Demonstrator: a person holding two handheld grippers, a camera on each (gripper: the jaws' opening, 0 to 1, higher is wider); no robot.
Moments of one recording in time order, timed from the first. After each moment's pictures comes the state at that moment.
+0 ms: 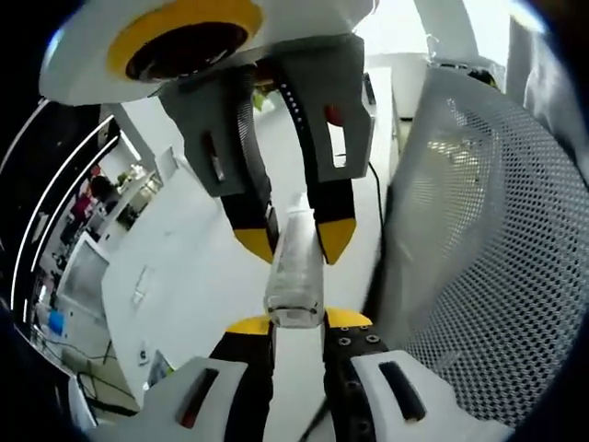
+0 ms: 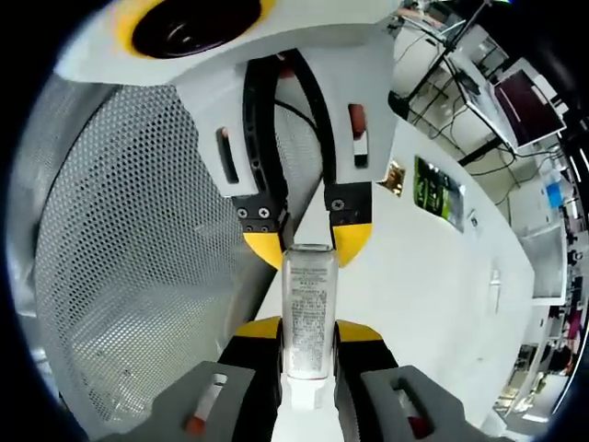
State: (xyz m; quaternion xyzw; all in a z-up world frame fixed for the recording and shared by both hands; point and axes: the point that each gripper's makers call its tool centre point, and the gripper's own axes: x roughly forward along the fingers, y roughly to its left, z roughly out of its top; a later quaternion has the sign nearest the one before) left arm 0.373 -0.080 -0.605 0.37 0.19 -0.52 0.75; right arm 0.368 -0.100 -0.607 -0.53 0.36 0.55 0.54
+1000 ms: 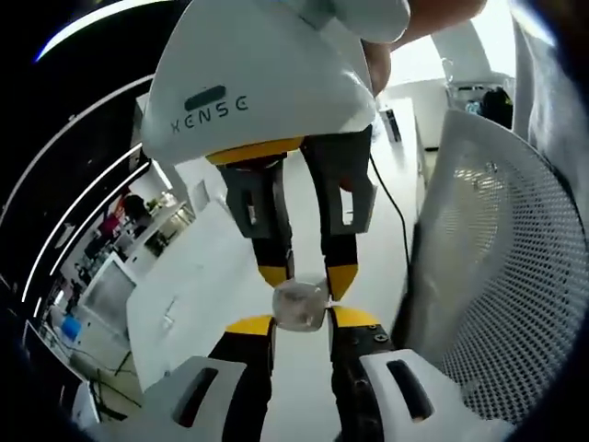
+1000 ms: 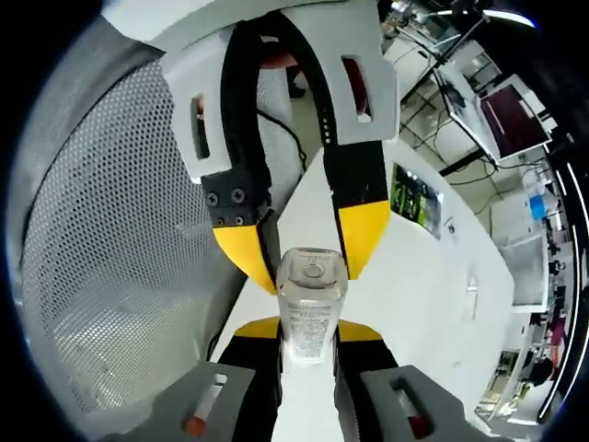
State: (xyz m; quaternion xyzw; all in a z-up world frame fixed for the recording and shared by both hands) left arm 0.376 -0.091 -0.561 0.33 0.09 -0.50 0.79; right arm 0.384 -0.098 -0.603 -0.55 0.31 0.53 0.56
